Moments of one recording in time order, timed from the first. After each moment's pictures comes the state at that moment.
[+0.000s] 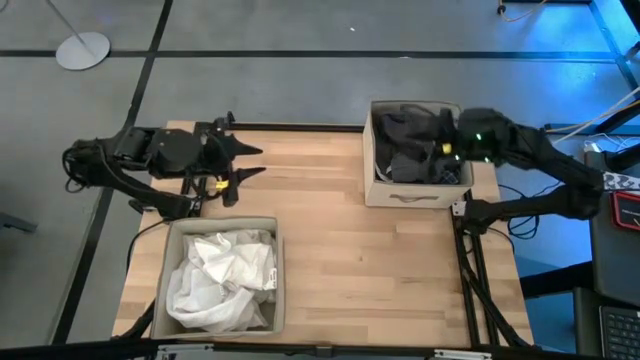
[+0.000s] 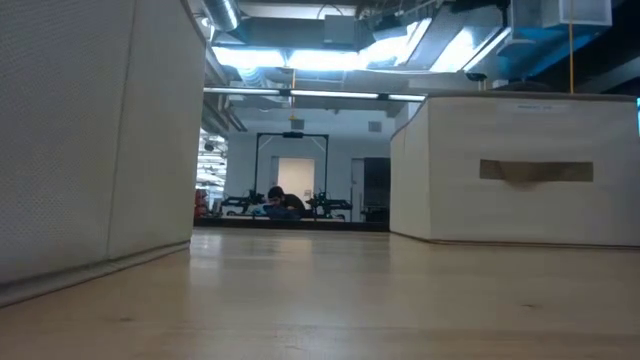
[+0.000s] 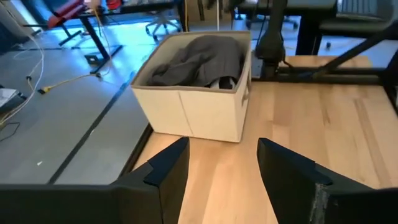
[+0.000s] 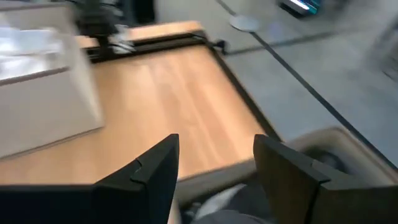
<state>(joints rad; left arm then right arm) -0.18 1.11 1.58 -0.94 -0.50 -0.06 -0.25 1.00 1.38 -0.88 0.12 0.02</state>
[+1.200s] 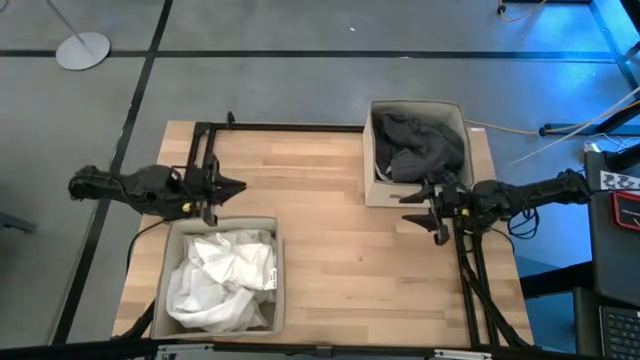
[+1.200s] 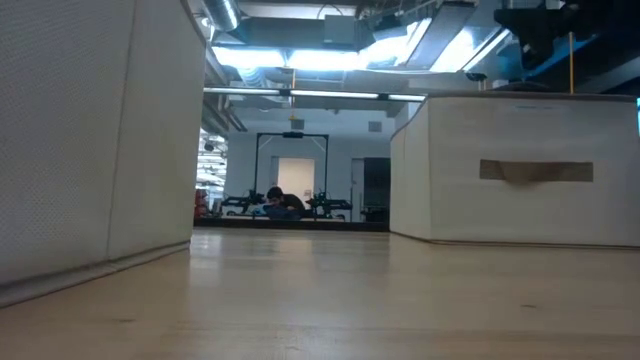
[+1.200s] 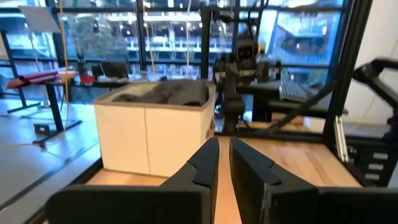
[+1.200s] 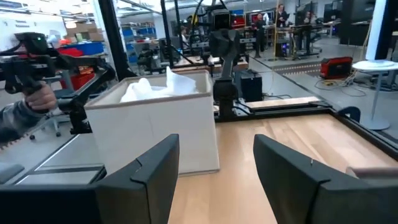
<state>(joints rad) -0.18 0.30 0.41 -0.07 -0.35 0.00 0.25 0.43 0.36 0.11 0.14 0.12</state>
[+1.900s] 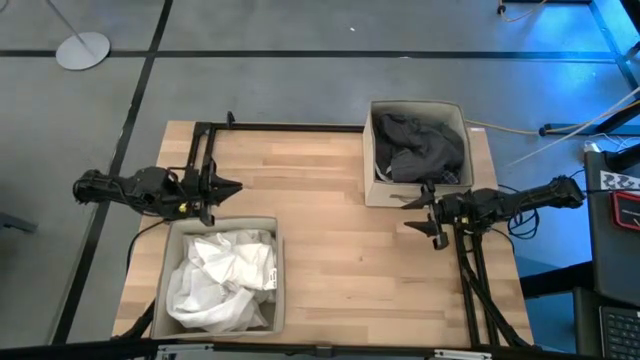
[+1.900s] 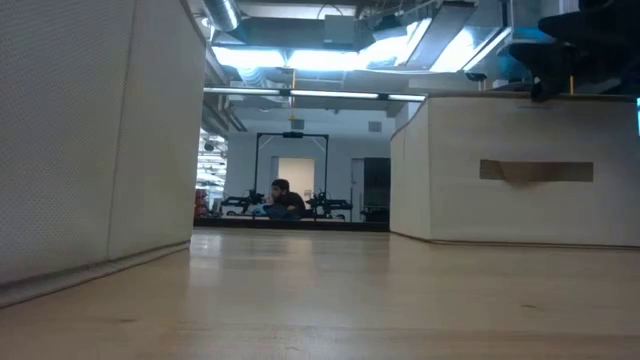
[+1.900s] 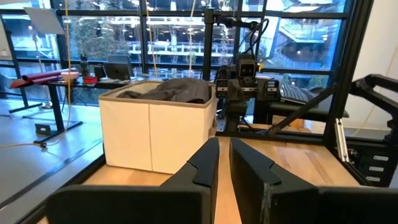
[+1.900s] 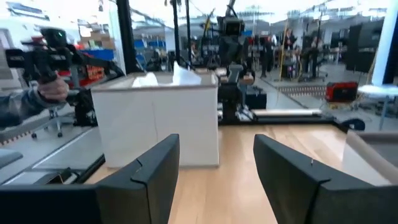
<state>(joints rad) -0.18 0.17 0.35 -0.11 -0.36 -0.01 0.25 0.25 0.11 0.24 0.12 0.04</state>
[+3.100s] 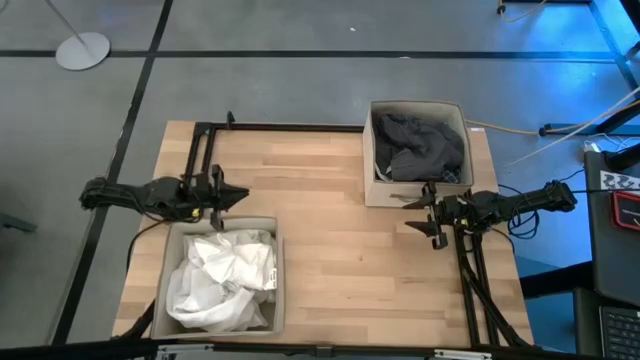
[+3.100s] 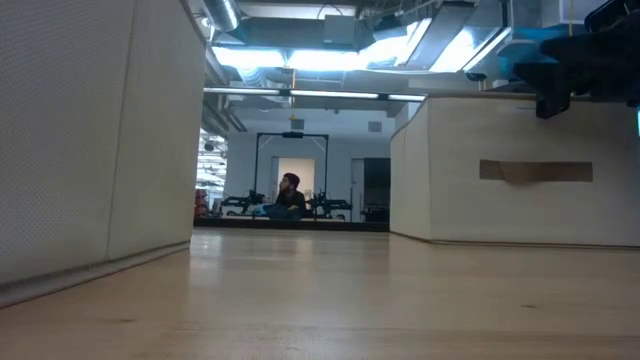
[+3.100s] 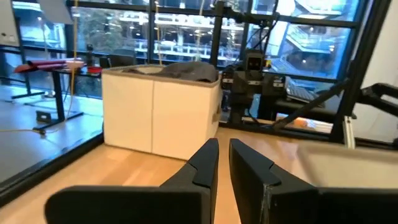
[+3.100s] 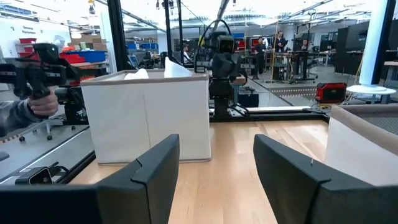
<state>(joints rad) -0.15 0.06 0.12 0.01 -0.35 -0.07 0.25 0.10 0.01 0.21 0.16 0.02</state>
